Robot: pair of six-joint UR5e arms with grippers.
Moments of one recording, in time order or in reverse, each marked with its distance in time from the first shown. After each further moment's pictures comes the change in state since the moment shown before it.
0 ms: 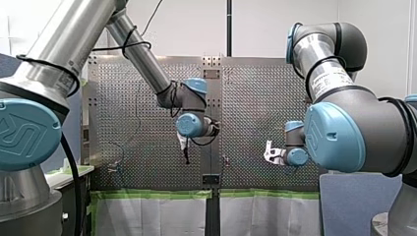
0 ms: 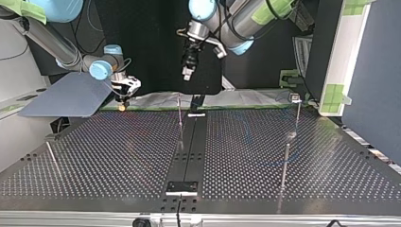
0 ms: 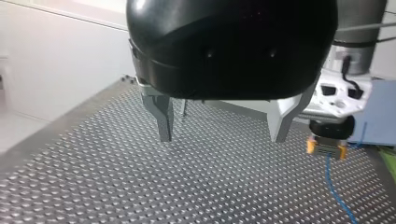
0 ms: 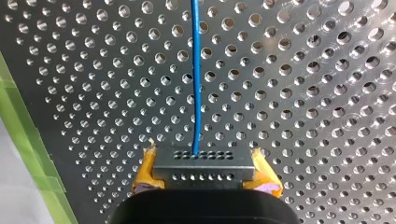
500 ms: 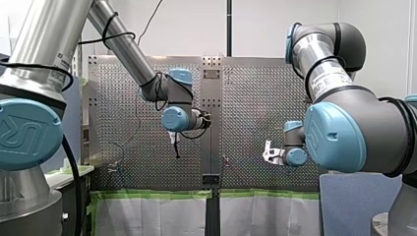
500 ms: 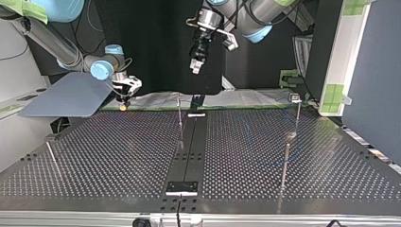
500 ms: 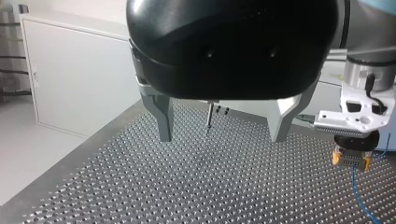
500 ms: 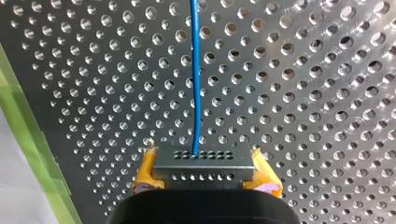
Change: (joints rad) left arm 0.019 0.148 -0.148 0.052 0.023 0.010; right arm 0.008 0.000 0.000 0.008 0.006 0.006
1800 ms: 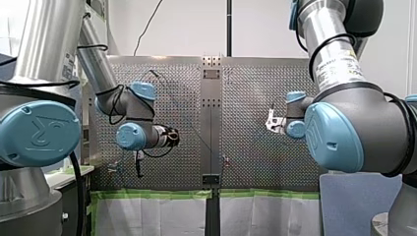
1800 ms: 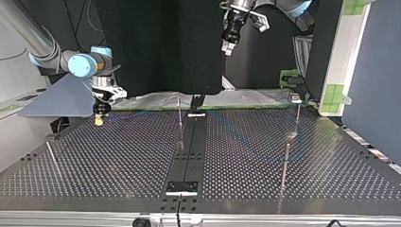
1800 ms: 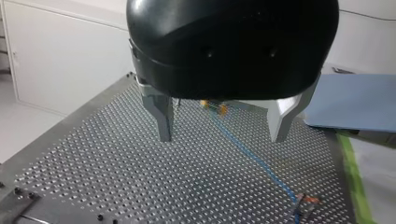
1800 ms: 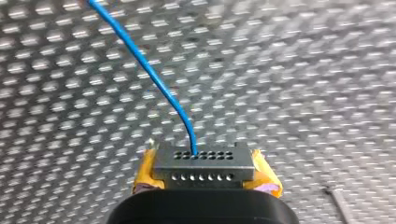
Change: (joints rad) left arm 0.179 0.094 -0.372 0.194 0.140 0.020; right arm -0.004 -0.278 0.097 -0.093 0.092 0.013
